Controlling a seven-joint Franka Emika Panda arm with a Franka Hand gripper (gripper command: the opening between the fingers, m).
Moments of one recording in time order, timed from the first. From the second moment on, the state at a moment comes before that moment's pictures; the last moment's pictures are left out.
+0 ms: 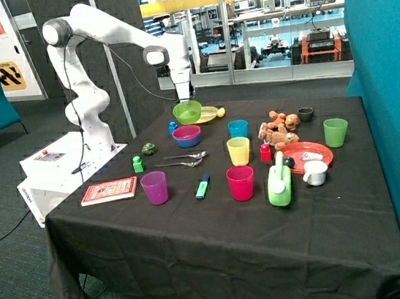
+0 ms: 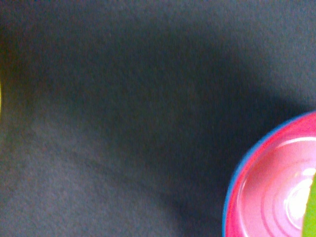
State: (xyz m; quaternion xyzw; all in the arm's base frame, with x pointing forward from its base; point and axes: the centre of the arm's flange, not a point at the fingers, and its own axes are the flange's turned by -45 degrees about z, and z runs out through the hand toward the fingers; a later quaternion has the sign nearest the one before) arm 0.475 0.070 0.411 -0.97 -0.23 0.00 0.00
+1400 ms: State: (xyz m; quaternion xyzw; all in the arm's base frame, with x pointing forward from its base) arm 0.449 0.061 0.367 -0.97 -0.23 0.00 0.00
